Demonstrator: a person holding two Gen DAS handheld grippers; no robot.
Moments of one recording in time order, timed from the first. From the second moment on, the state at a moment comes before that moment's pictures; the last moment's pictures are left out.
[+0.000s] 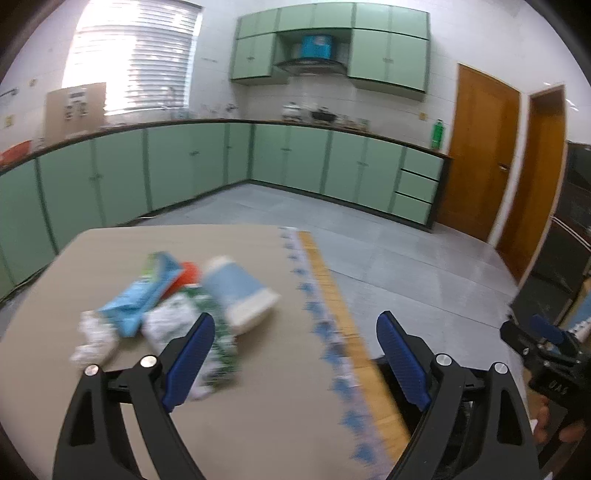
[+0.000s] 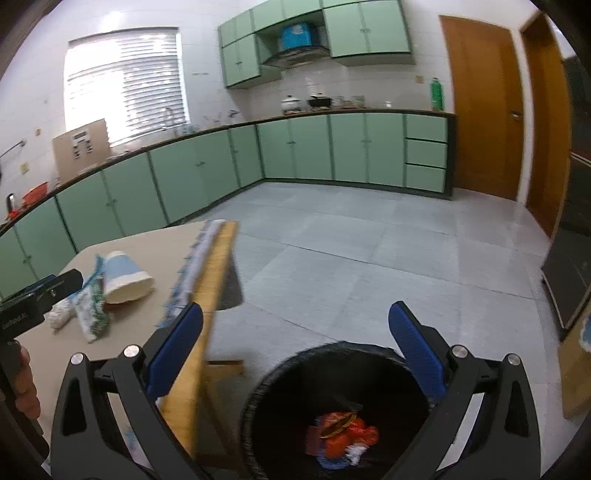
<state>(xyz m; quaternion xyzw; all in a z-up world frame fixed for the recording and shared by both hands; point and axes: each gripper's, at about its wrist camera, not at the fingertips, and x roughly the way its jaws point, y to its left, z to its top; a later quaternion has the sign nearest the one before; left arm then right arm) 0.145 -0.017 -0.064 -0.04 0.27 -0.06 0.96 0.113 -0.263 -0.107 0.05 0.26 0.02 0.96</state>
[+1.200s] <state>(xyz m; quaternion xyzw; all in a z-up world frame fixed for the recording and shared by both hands) 0.140 0.186 -0.122 -0.05 0.33 0.12 0.93 0.191 -0.004 -0.141 -0.04 0.36 0.19 0.91</state>
